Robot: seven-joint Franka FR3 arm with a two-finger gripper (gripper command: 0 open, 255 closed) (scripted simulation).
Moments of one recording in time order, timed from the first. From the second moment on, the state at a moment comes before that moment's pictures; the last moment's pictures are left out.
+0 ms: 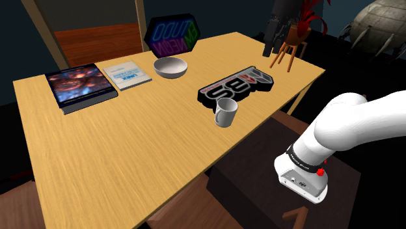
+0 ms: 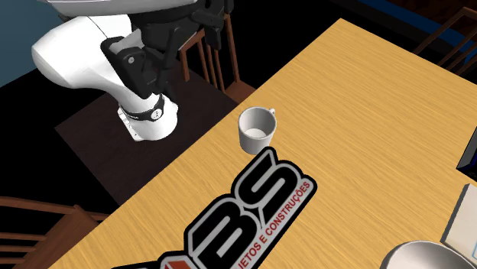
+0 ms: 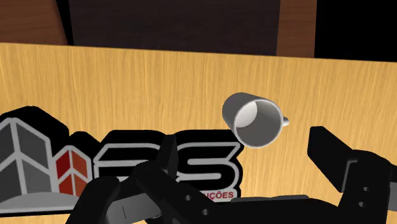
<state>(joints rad) -0.01 -0.74 -0.04 -2.32 0.11 1.45 -0.11</state>
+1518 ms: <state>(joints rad) 0.05 -0.56 0.16 -2.79 0.16 2.24 -0.03</state>
